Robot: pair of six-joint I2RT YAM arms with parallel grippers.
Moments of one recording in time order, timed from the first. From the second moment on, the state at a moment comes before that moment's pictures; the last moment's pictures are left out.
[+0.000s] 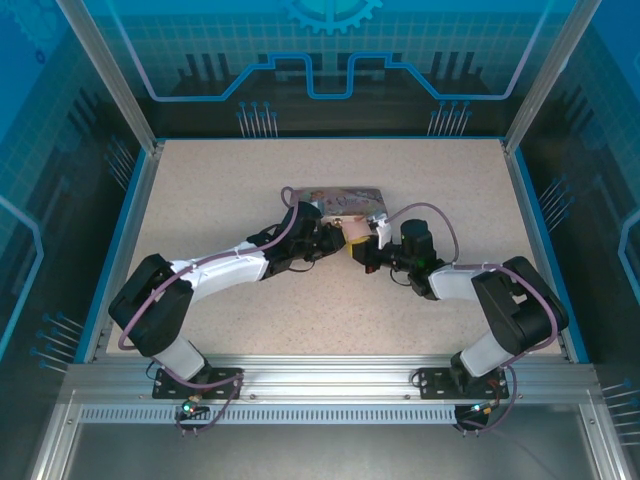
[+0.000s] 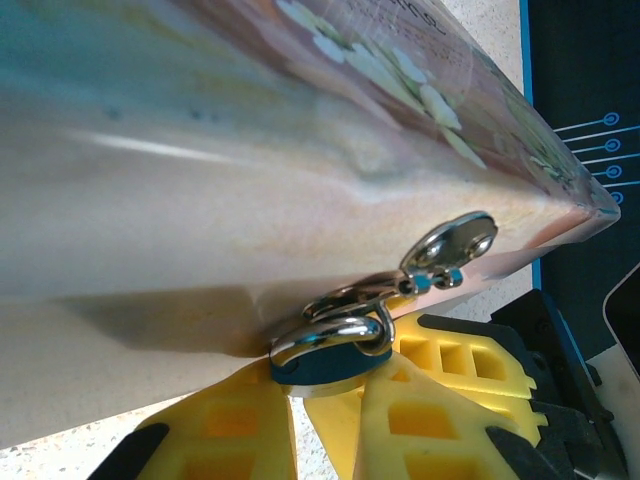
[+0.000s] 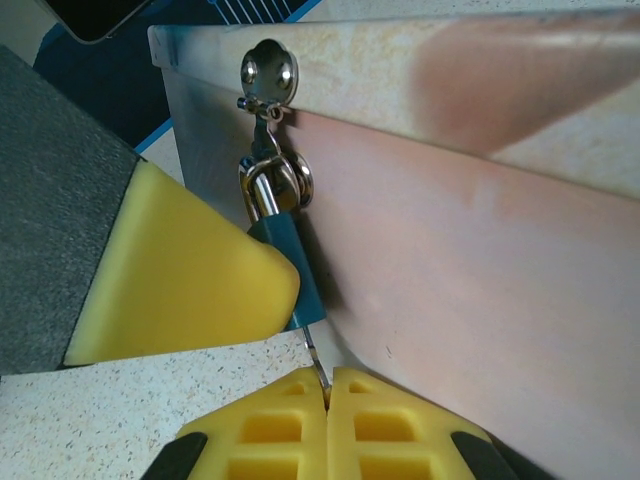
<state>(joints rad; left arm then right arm) -0.69 1.61 0.96 0.01 0.14 -1.01 0.42 1.56 0.52 0.64 -0.58 0.25</state>
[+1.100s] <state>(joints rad) -0.69 1.61 0.96 0.02 0.15 -1.01 0.46 1.53 0.52 0.58 -0.51 0.29</state>
